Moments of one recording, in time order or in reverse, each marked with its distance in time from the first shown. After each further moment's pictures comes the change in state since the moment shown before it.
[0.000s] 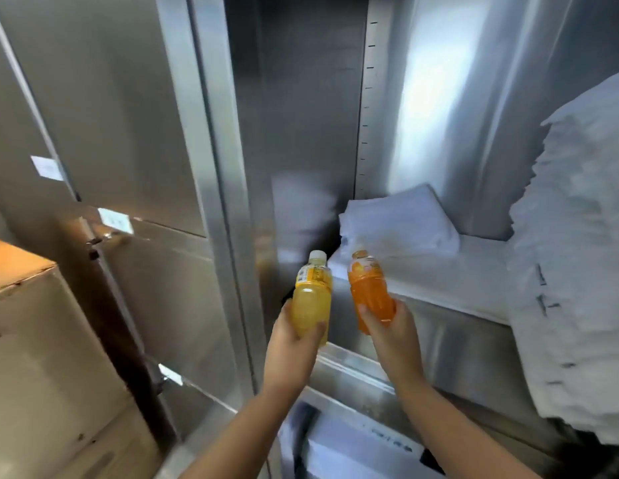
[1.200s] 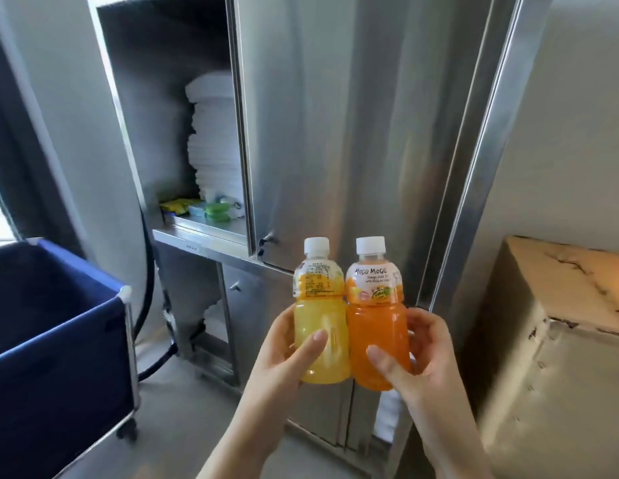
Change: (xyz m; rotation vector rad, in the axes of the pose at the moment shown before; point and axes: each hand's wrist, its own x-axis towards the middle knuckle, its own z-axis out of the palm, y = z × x) left_hand -0.367 -0.001 -0.543 -0.180 1.193 -0.038; right_hand -0.473 -0.299 0.399 0.704 -1.660 -0.181
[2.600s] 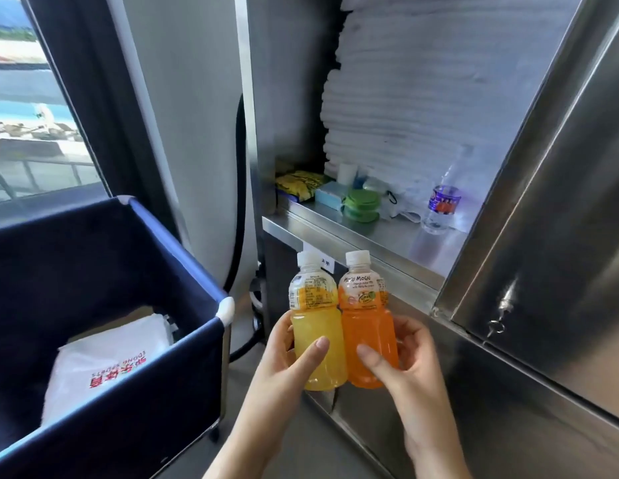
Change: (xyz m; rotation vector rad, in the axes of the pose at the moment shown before) left_hand 0.258 -0.035 -0.454 0.028 0.341 -0.059; right_hand 0.276 0.208 0.452 0.143 -0.194 0.263
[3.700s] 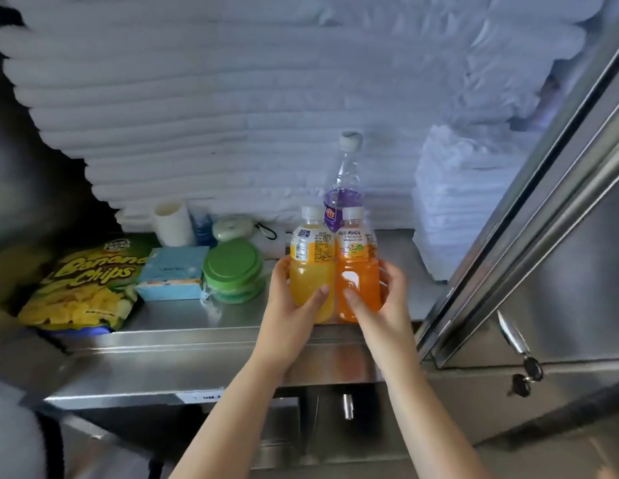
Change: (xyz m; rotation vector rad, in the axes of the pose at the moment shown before) left_hand 0.387 -0.062 0.089 0.217 -0.623 0.036; right_hand 0.281 0.055 -0.023 -0.283 0.761 -0.109
